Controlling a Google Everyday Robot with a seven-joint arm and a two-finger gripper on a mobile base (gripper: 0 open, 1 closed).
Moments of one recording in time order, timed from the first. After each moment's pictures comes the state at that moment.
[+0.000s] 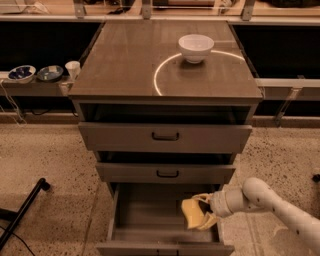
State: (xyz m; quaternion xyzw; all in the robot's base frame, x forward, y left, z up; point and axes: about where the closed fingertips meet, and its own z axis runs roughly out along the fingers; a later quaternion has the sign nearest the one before) arm 0.499 -0.161 0.356 -0.66 0.62 0.25 0.34
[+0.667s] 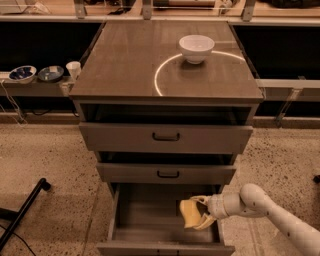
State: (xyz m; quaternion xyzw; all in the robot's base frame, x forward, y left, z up) arm 0.513 -0.160 0.315 -0.64 0.62 0.26 0.37
